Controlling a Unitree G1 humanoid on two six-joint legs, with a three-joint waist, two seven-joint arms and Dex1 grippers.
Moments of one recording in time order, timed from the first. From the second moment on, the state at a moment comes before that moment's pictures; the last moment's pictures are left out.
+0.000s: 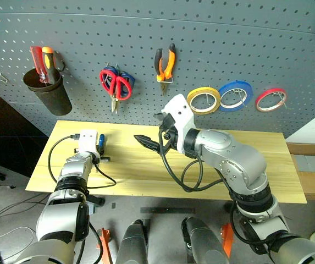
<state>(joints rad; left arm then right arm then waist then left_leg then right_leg) -0.70 0.46 0.17 0.96 -0.06 0.29 -0.23 -0.72 -0.13 0.27 -0.39 0.36 1.00 0.37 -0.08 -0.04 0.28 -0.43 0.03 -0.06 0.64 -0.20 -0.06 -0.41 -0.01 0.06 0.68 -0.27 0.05</state>
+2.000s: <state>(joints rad) -0.84 0.62 0.28 0.79 0.02 -0.56 0.02 -0.80 -0.18 0.19 -0.36 0.43 0.73 0.58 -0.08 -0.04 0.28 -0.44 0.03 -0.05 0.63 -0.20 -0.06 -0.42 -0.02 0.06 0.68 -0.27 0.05</state>
